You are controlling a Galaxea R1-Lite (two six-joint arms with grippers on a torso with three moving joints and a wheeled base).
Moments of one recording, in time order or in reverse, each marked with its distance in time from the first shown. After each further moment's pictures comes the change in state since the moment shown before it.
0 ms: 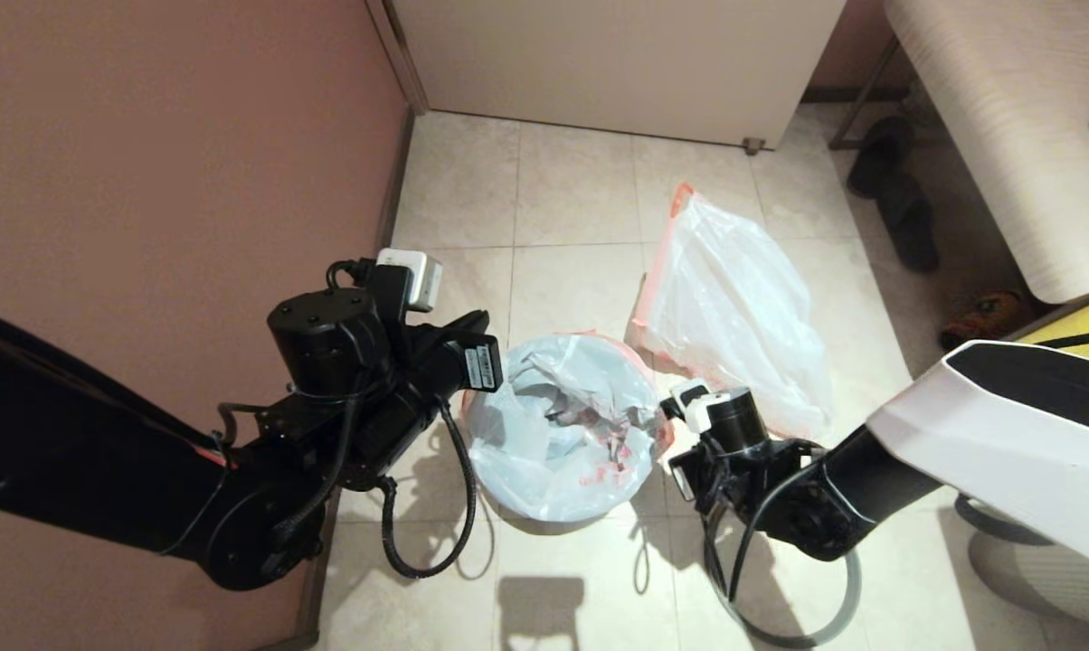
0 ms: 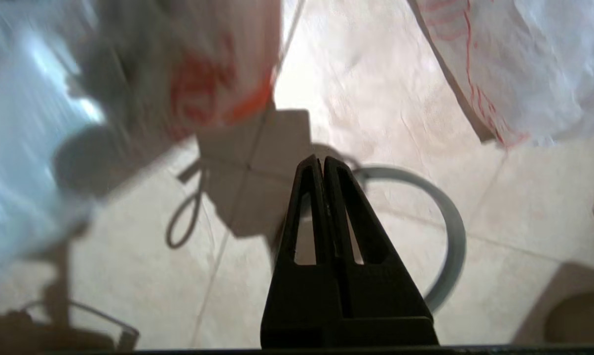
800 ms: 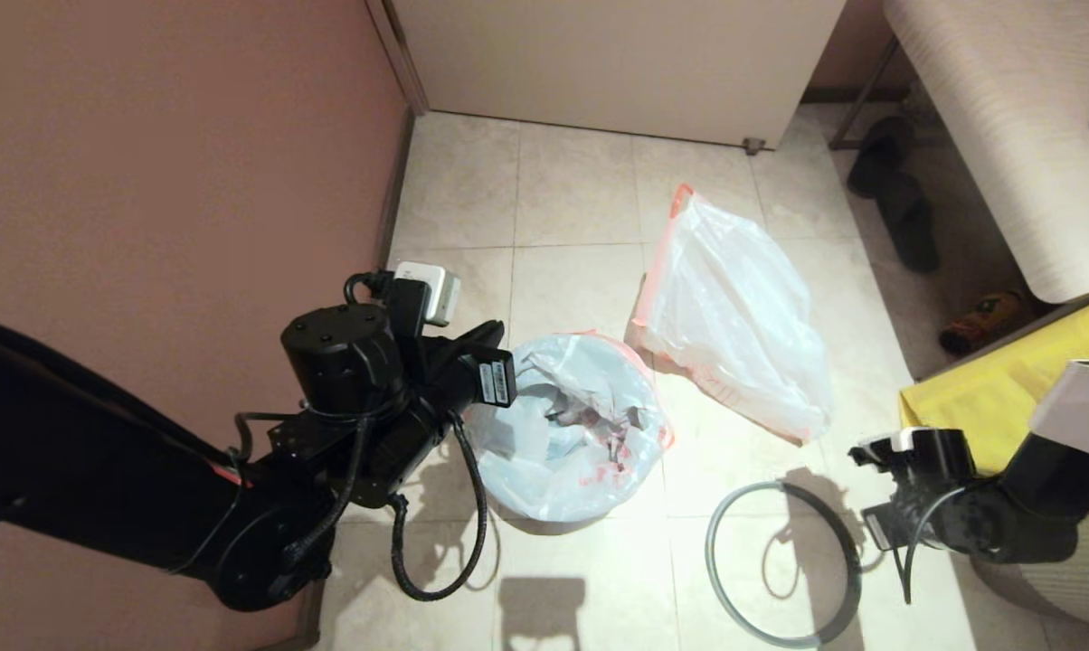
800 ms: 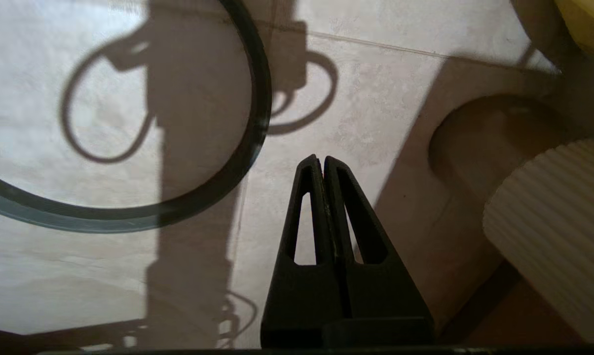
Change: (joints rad) left arm -0.038 0.019 0.031 -0.044 0.001 0.021; right arm -0.626 0.111 0.226 -0.092 0.205 -0.266
